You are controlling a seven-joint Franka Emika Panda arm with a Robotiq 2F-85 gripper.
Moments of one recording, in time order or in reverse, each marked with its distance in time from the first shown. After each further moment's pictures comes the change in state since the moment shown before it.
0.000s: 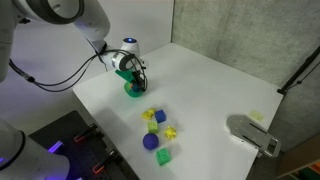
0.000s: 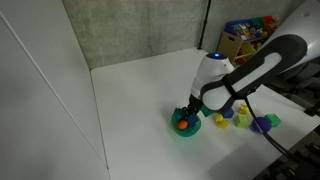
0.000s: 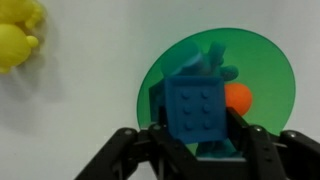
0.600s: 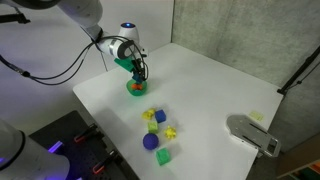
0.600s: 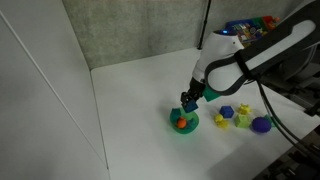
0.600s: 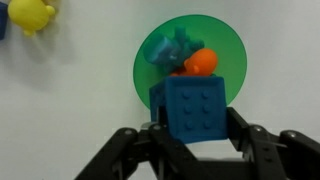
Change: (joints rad) arm -0.010 -0.155 0.002 -0.032 0.000 -0.051 0.000
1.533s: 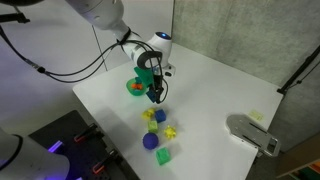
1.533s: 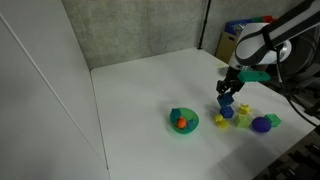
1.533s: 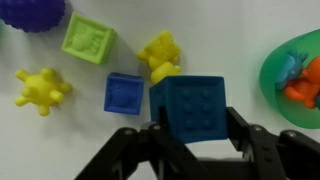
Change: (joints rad) arm -0.316 -0.077 -0.027 -0.073 0.111 -0.250 -0.103
